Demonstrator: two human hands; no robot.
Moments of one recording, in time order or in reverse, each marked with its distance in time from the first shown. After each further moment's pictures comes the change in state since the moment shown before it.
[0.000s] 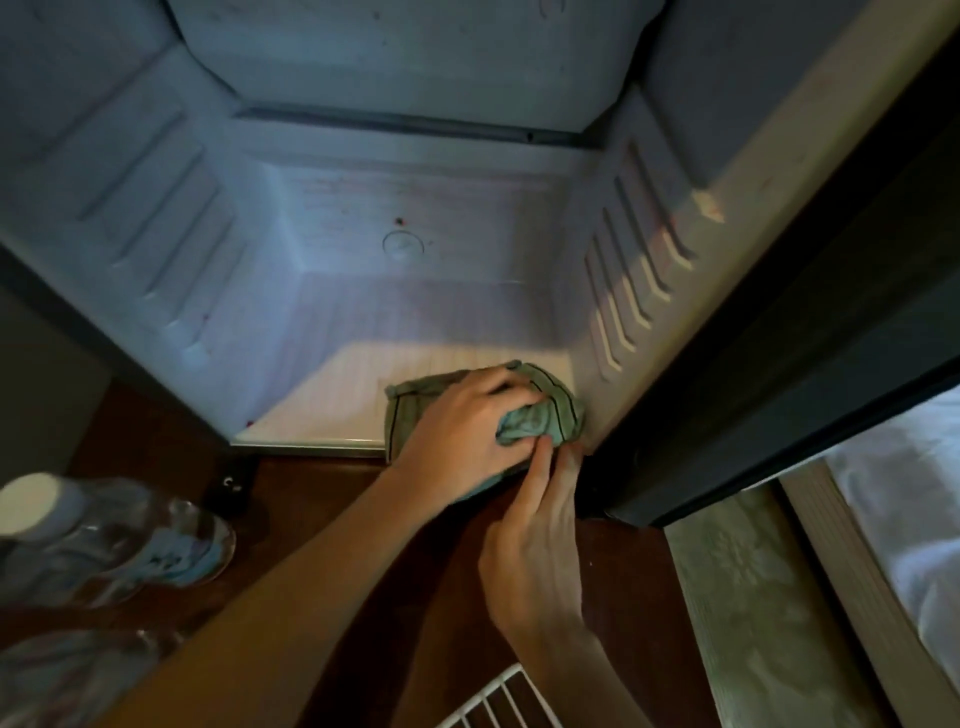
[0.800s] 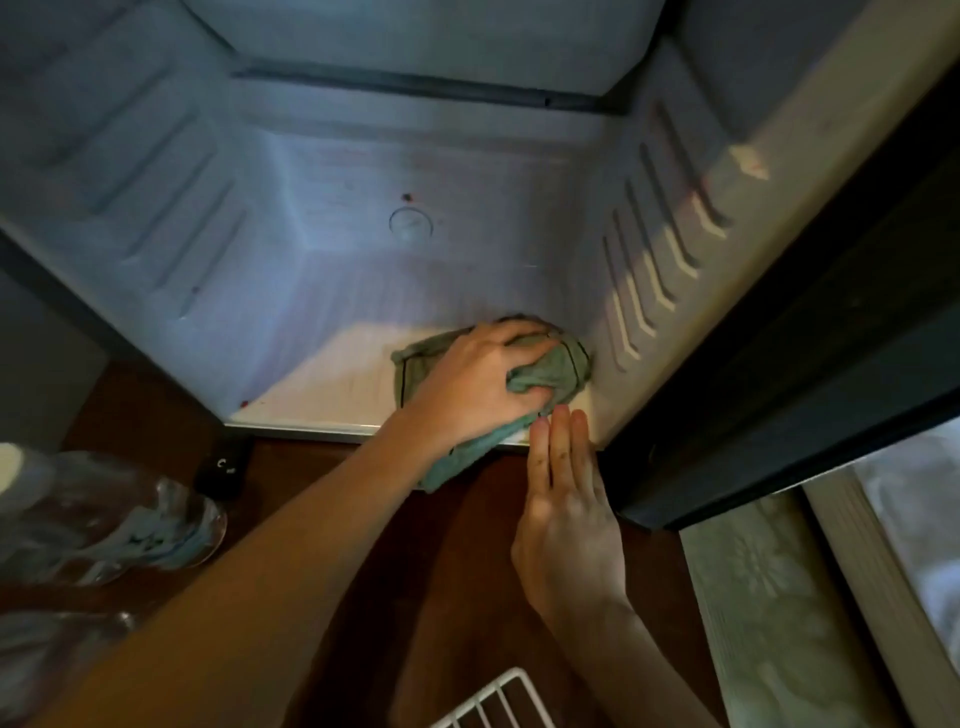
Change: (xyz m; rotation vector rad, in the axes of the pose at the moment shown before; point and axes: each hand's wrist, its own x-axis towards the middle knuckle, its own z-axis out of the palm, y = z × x) left_hand 0.038 -0.023 0.007 0.001 0.015 -0.012; right_hand 0.021 0.007 -0.029 -0.404 -0.121 -0.205
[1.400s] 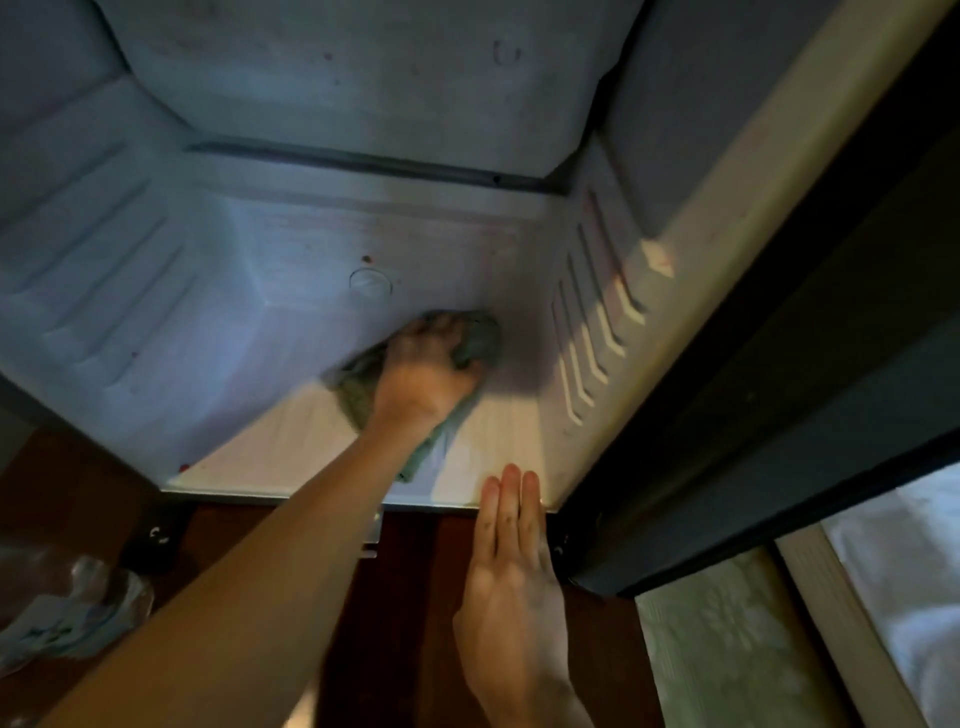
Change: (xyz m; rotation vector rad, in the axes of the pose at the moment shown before) left_hand 0.067 -0.033 0.003 0.276 0.121 -0.385; right_hand 0.006 -0.006 0.001 -0.003 -0.134 0.023
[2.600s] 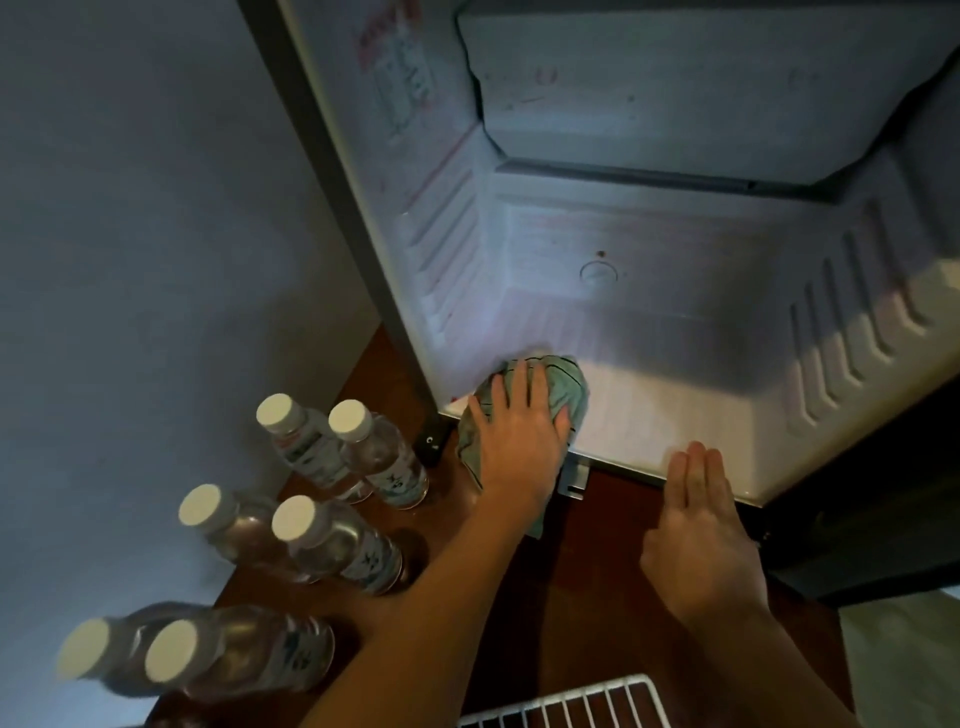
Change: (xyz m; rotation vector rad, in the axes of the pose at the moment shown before) left_hand -0.149 -0.055 -0.055 0.233 -0.023 -0.378; right_hand 0.002 -0.007 -0.034 -0.175 -0.074 -0.187
